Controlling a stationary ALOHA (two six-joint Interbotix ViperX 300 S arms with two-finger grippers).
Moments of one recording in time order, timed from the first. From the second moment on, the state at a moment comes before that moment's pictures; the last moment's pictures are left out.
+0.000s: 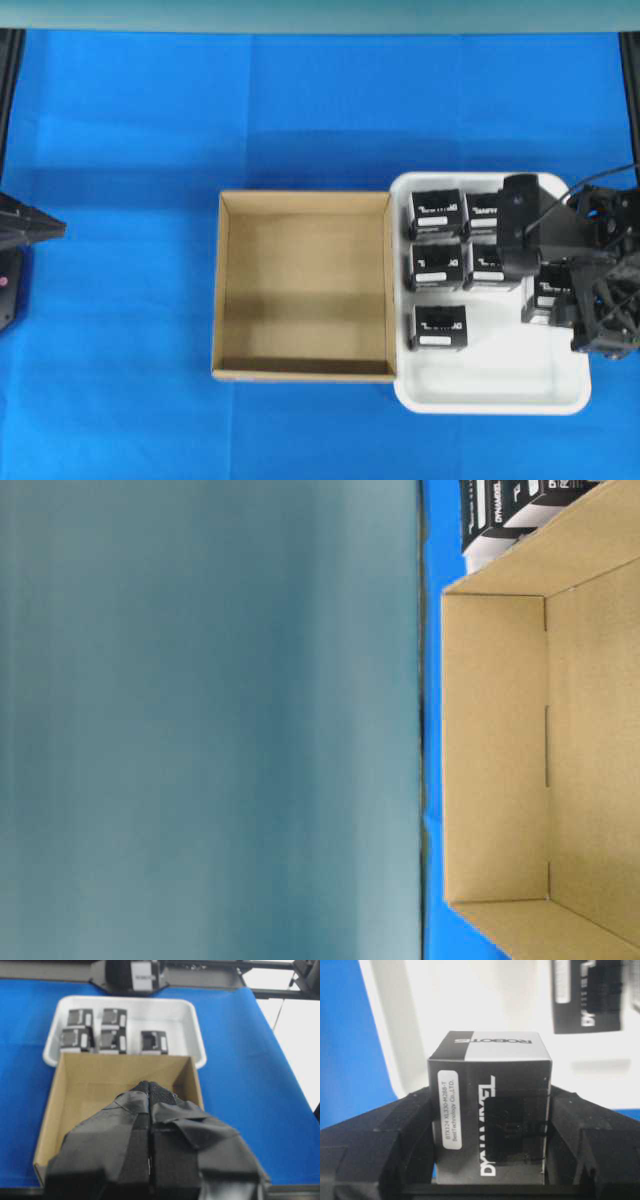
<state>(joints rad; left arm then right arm) -0.05 -1.18 1.02 0.02 0.30 -0.07 0.03 -0.52 0.79 0.18 1.10 0.08</state>
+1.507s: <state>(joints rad) -0.05 -1.18 1.02 0.02 0.30 -0.07 0.11 -0.21 0.96 0.18 0.59 0.08</state>
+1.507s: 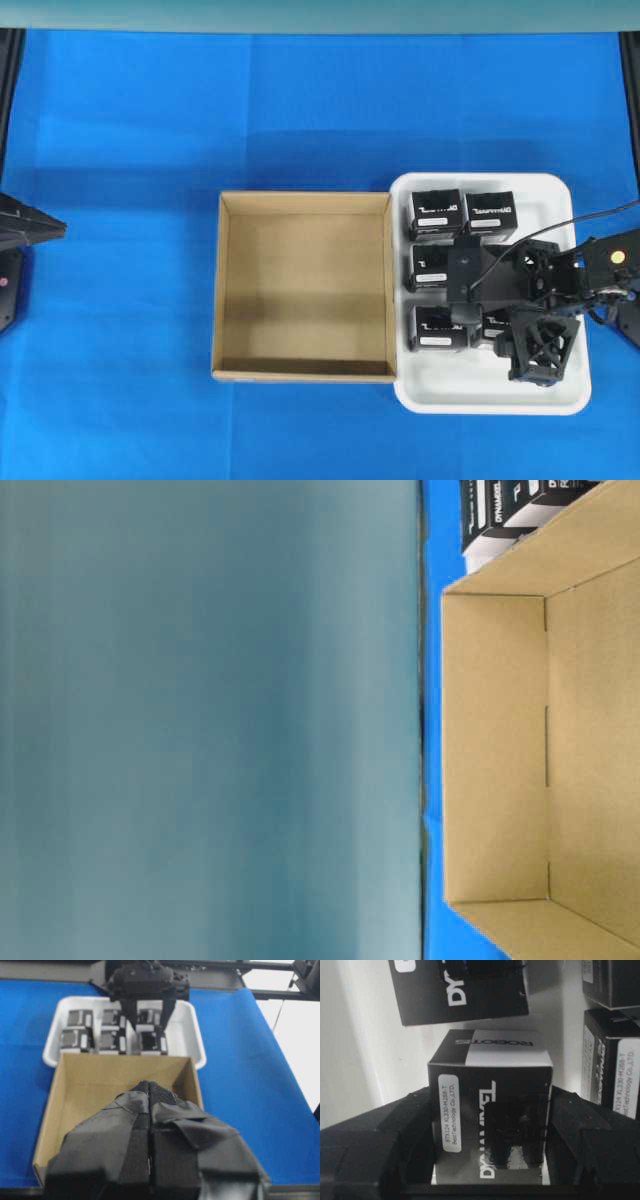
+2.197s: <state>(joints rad) -0.05 -1.18 1.02 0.01 0.30 -0.07 0.12 -0.19 0.94 0.18 0.59 0.08</state>
